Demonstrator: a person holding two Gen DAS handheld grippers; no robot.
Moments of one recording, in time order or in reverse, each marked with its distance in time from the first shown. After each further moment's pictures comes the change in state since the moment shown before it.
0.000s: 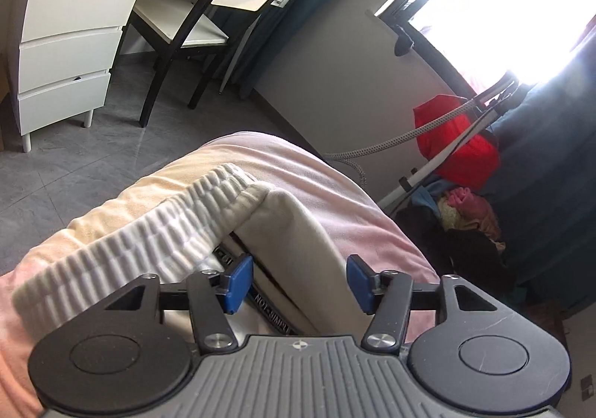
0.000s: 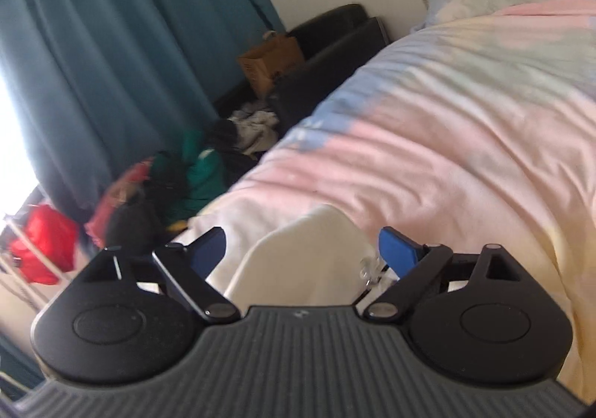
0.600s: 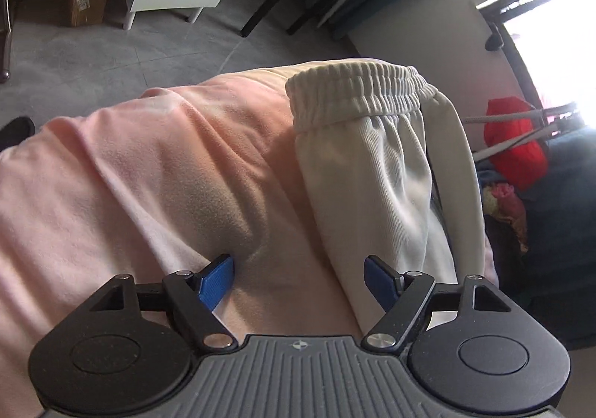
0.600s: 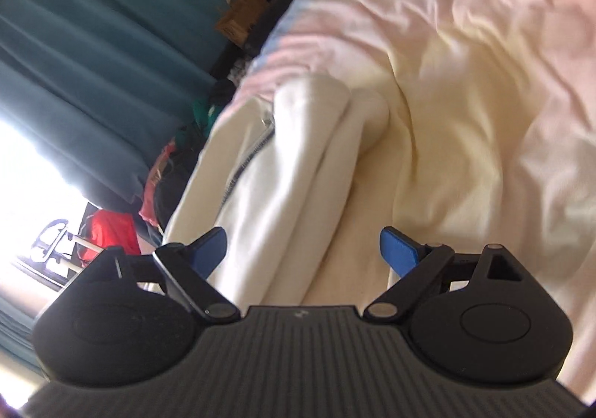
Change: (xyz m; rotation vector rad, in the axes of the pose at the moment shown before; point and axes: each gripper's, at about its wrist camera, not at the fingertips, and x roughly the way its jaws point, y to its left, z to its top) left arm -0.088 0.125 -0.086 -0.336 0.138 0.095; right arm -0.100 -0.103 -0.083 0.322 0.200 0.091
